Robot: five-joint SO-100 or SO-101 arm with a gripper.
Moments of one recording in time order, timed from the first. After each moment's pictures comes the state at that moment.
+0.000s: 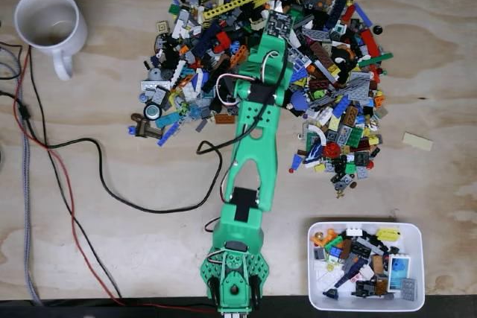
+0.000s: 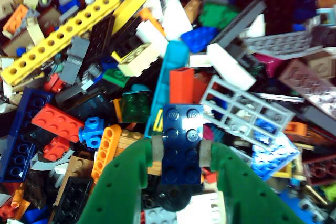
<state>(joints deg) 11.2 83.8 77.8 51.9 -80.7</state>
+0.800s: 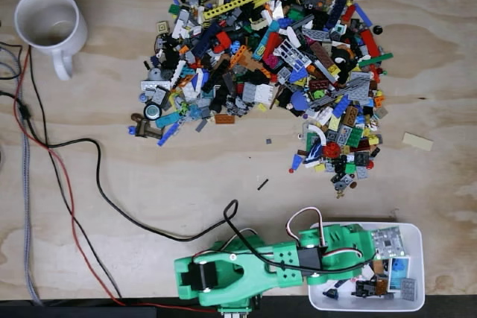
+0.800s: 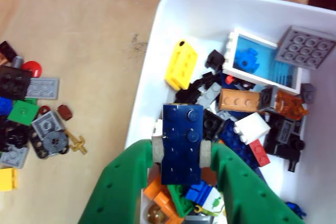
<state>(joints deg) 81.3 142.6 134.0 58.0 -91.5</state>
